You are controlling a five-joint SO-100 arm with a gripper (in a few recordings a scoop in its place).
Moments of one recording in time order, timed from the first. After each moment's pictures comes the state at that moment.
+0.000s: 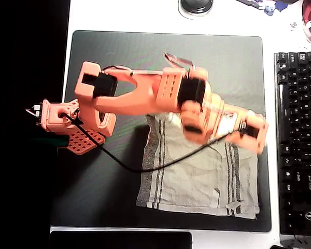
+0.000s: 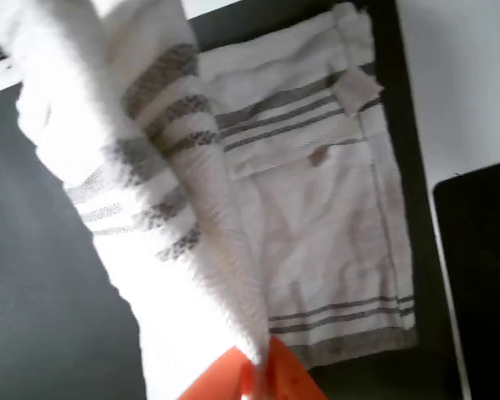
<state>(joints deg) 17.7 86.2 64.2 98.8 -87.3</state>
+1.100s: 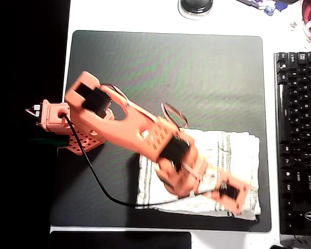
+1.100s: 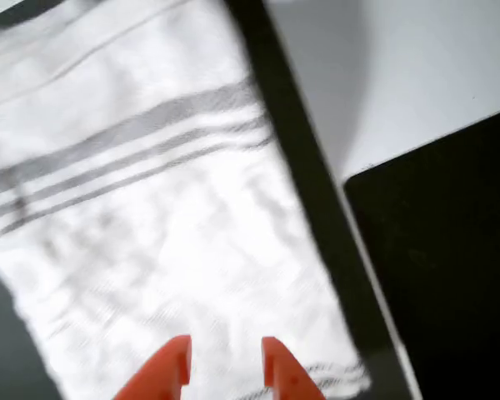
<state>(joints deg) 30.1 91.5 81.4 86.7 -97.8</state>
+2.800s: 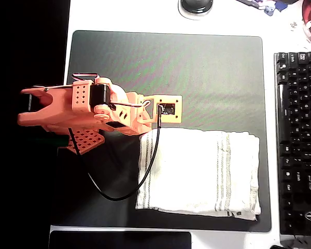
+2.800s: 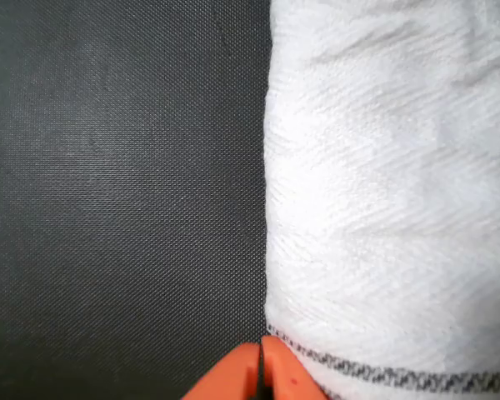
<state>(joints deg) -1.2 191.2 179.6 78.1 -86.7</state>
